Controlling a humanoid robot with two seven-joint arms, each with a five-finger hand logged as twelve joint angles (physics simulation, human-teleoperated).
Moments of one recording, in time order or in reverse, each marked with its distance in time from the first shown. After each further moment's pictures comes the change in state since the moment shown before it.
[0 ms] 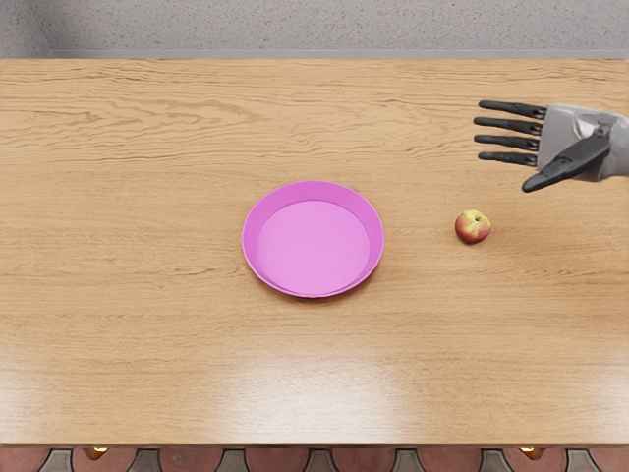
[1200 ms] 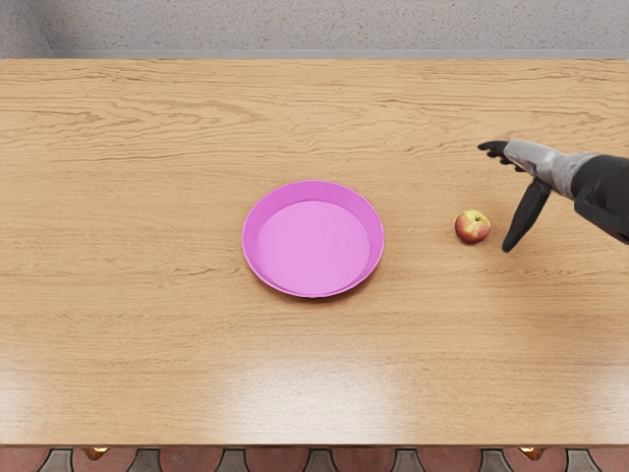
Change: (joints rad) left arm 0.000 0.000 0.000 0.000 0.000 0.000 0.000; right arm 0.121 0.097 -0.199 0.399 -1.048 -0.672 -0.254
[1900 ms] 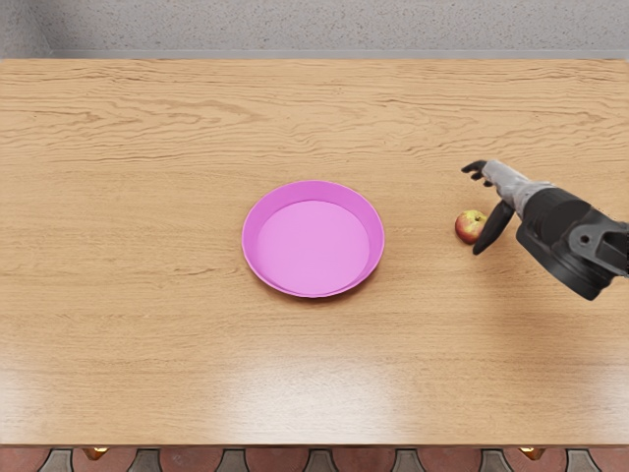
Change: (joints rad) left arm 0.000 0.000 0.000 0.000 0.000 0.000 0.000; right arm 0.011 0.177 -0.181 -0.097 -0.067 -0.289 -0.040
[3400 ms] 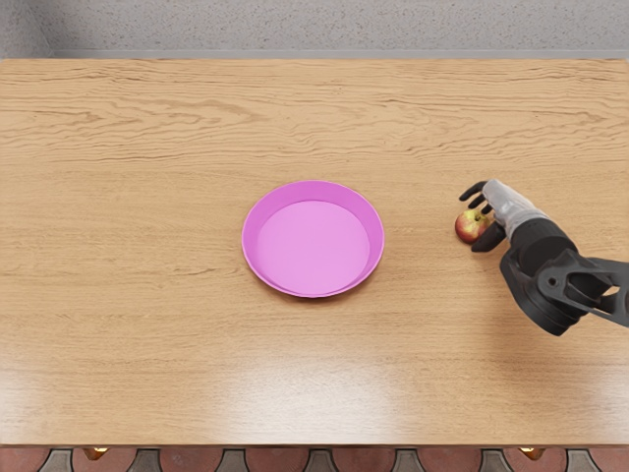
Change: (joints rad) left arm 0.000 0.000 0.000 0.000 0.000 0.000 0.000; right arm -0.012 0.075 -0.159 -0.029 -0.024 -0.243 0.000
